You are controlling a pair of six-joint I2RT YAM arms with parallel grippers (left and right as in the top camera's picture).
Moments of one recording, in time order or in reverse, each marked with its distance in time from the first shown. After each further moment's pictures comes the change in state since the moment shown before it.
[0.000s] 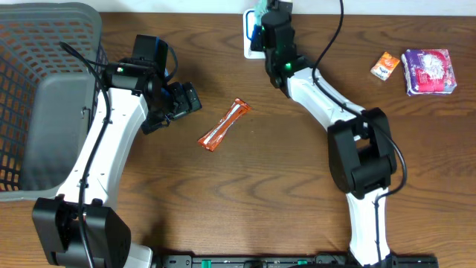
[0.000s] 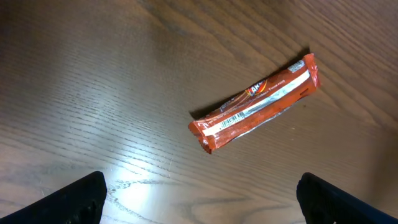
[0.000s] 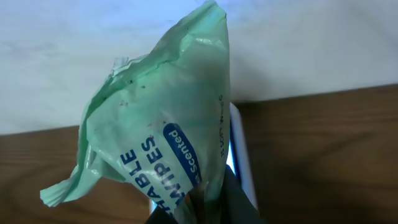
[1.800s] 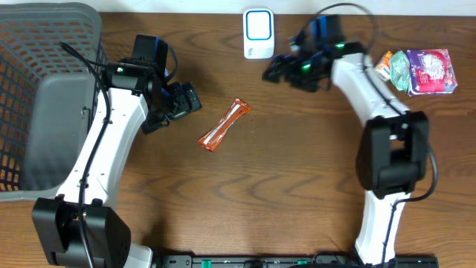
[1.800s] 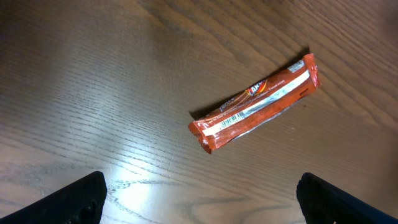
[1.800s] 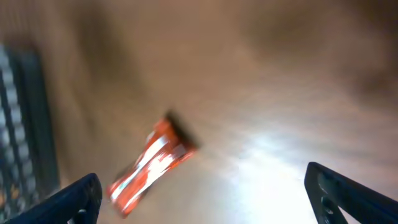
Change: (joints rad) left arm 0.000 0.000 0.000 0.000 0.000 0.000; right arm -0.188 -0.080 0.033 -0.861 -0.821 -0.054
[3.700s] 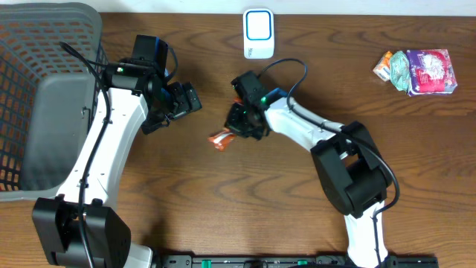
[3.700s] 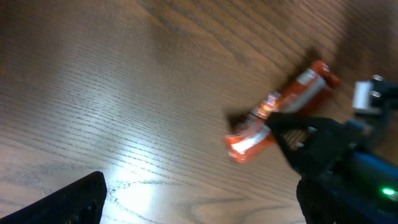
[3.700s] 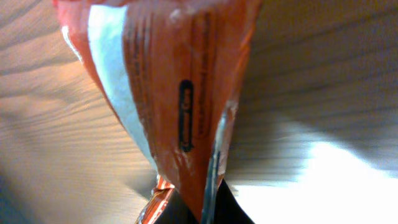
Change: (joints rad) left arm 0.000 0.000 0.000 0.000 0.000 0.000; right arm 0.355 -0.020 -0.266 0.146 0.312 0.653
